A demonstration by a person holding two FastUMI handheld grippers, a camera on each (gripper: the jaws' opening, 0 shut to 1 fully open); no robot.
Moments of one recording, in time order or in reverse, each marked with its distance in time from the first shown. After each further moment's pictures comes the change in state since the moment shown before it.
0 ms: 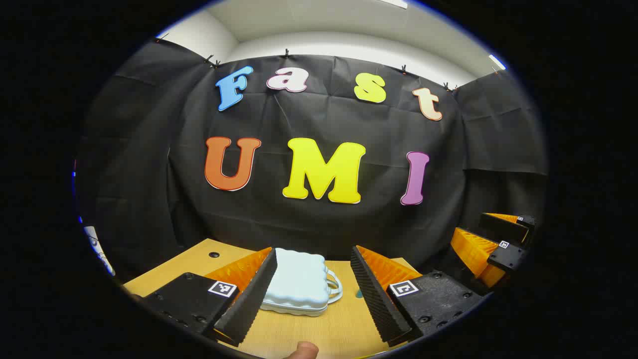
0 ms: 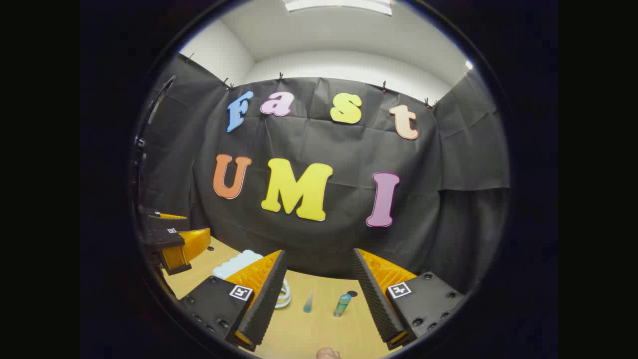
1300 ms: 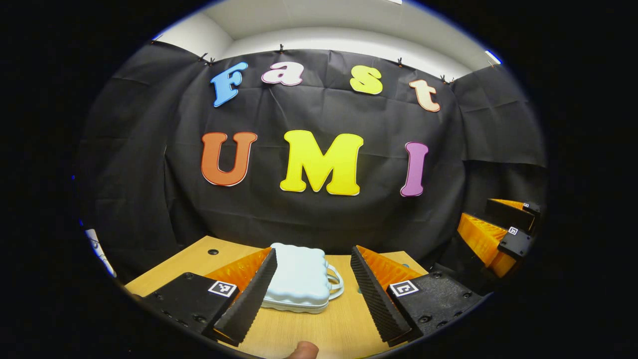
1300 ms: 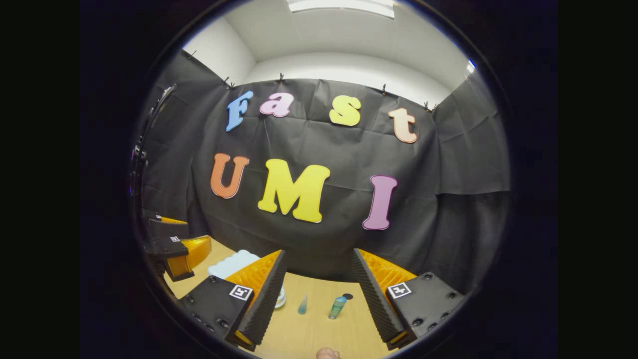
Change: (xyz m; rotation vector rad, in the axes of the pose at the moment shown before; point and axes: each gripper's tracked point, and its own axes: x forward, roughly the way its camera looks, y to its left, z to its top) left arm 0.016 -0.008 -0.018 0.041 0.025 -0.015; right arm 0.007 -0.010 -0.004 -0.025 -0.016 -0.020
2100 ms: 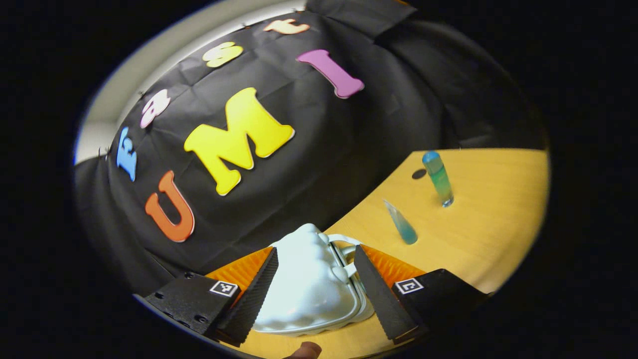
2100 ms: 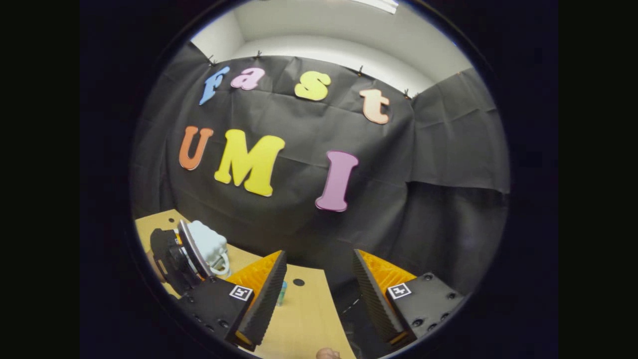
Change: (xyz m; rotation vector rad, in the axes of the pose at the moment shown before) left arm 0.166 -0.062 -0.190 0.893 0.140 -0.051; right arm 0.034 -0.166 -0.068 -0.057 0.109 -0.199
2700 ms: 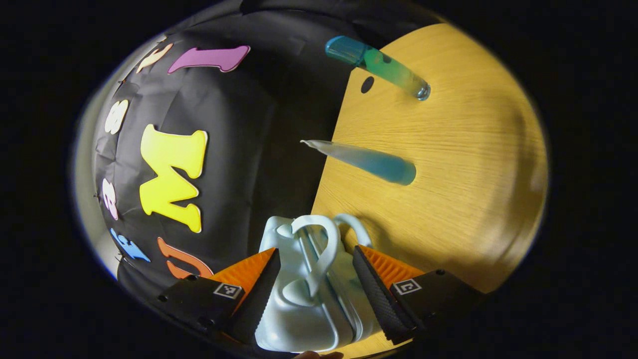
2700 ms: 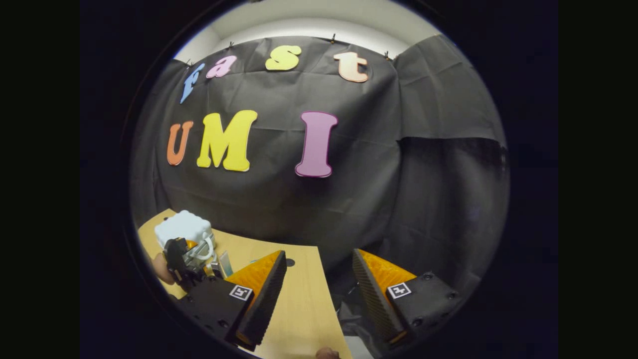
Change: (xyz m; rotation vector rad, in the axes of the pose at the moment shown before) left arm 0.077 -0.052 -0.042 0.523 0.190 -0.023; right arm 0.047 -0.064 -0.081 0.102 0.137 0.002
